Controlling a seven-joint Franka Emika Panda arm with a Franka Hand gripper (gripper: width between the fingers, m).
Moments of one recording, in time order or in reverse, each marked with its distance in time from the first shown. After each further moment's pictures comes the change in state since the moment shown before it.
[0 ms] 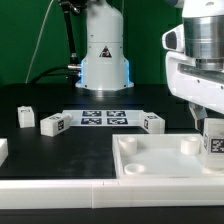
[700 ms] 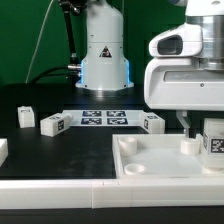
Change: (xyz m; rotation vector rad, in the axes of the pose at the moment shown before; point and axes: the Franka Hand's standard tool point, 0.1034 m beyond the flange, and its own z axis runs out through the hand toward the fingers) arm 0.000 -0.001 0.000 -0.039 0.037 -0.748
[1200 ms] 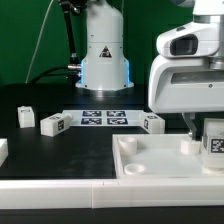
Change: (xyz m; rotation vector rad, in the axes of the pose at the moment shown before) arm -0.001 -0.001 0.002 -0.018 0.015 -0.221
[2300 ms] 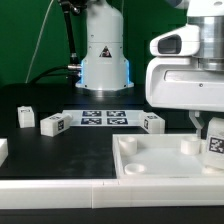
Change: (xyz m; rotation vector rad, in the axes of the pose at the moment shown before) arm 0.000 0.004 0.001 0.034 0.004 0.508
